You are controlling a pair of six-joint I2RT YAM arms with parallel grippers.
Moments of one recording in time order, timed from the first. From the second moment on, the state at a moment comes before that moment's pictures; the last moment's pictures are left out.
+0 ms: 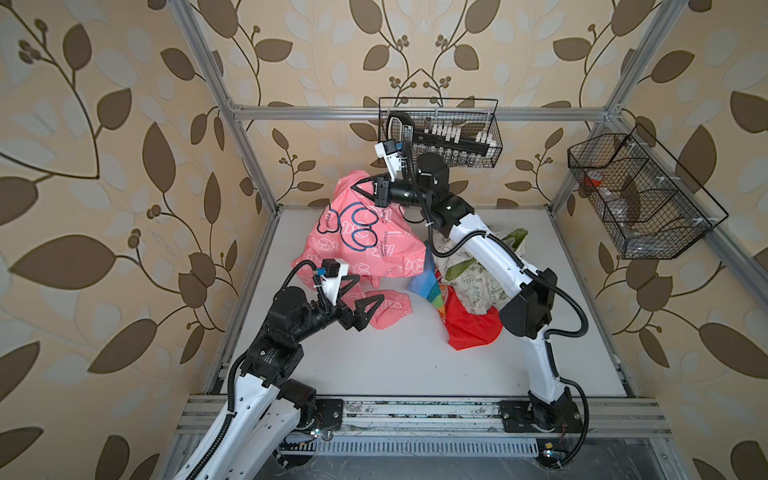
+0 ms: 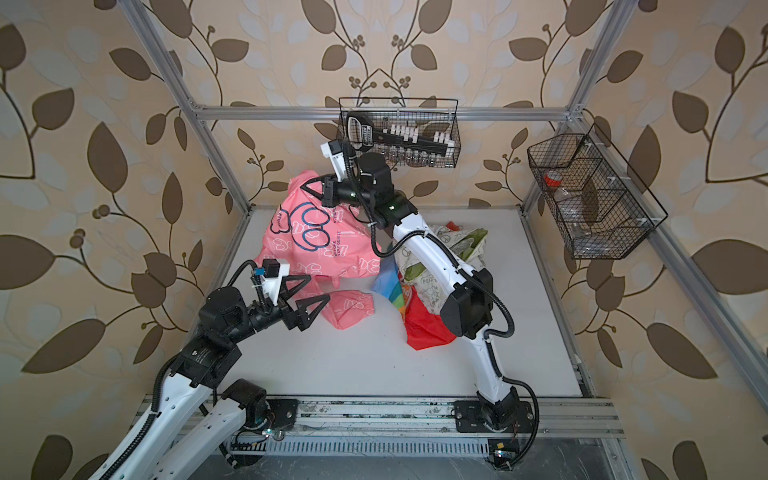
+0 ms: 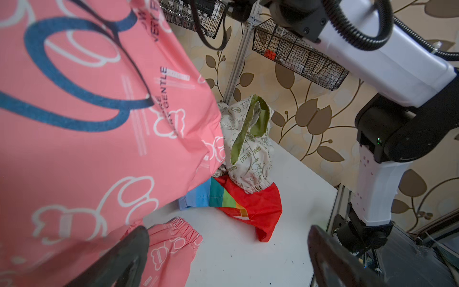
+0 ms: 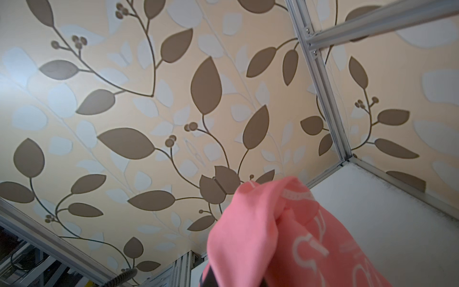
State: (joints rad) left arm -0.33 0.57 0.61 -0.19 0.54 -0.24; right arm 0.63 2.21 2.35 -0.11 -0.65 0.53
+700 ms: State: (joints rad) left arm -0.34 0.54 0.61 -0.19 0.49 -0.24; right arm 0.69 2.18 1.80 -0.01 -0.69 0.46
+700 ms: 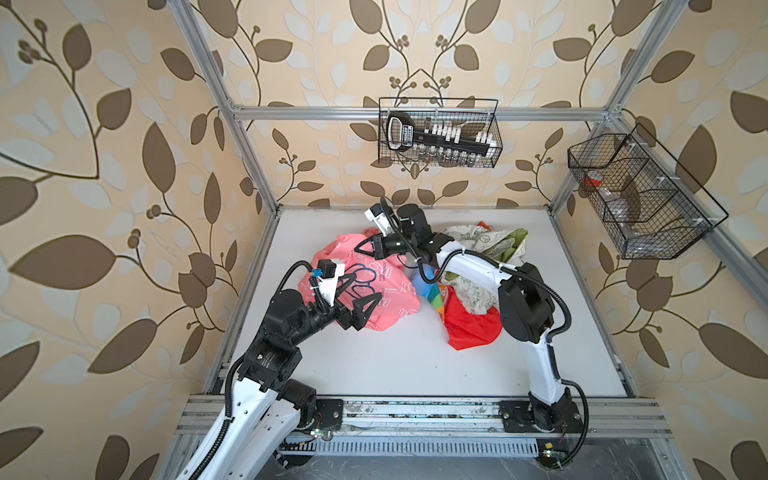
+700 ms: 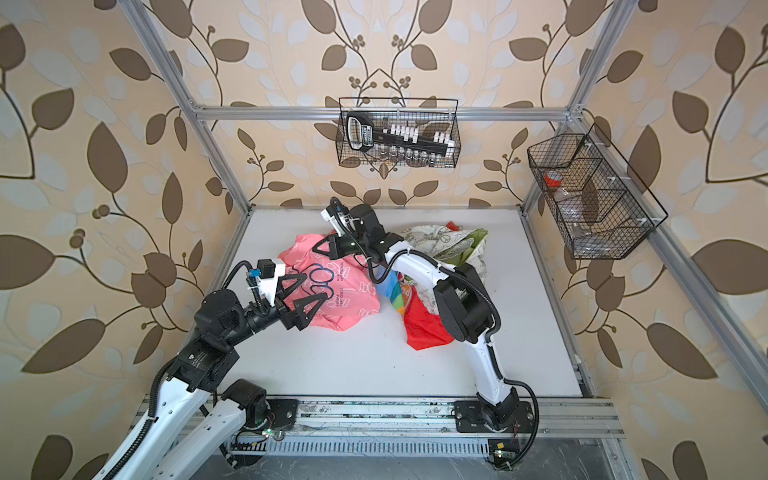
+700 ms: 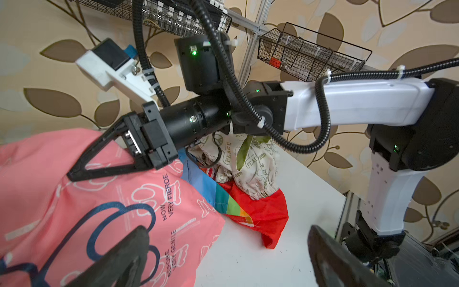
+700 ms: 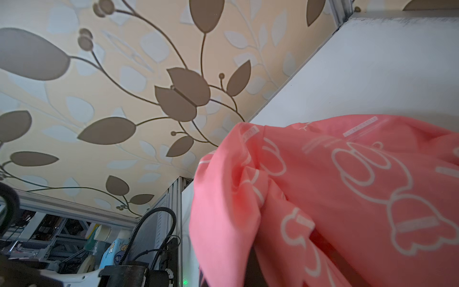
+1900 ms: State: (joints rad) left arm -0.34 0.50 0.60 -0.20 0.35 -0.24; right arm 0.85 2.83 2.33 0.20 -0.46 0.89
